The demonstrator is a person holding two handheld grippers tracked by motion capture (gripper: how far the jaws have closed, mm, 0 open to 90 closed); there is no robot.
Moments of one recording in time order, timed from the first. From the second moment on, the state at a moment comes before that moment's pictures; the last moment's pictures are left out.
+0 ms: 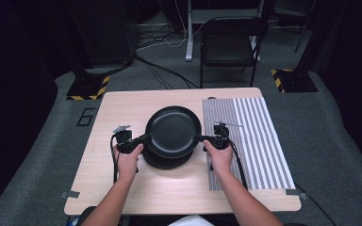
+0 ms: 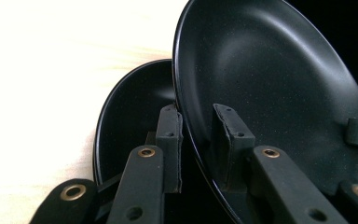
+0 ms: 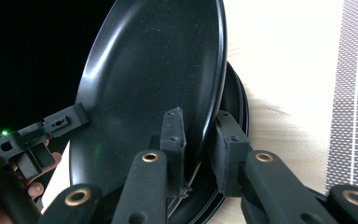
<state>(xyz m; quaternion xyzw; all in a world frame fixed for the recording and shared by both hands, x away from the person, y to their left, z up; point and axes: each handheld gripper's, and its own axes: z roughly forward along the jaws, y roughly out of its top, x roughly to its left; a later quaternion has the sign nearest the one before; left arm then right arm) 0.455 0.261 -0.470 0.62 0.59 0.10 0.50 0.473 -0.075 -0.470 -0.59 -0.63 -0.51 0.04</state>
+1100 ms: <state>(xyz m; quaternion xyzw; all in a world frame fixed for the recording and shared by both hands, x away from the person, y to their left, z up) 0.464 0.221 -0.435 0.67 0.54 0.10 0.50 0.451 -0.118 -0.443 -0.60 -0.61 -0.53 0.01</state>
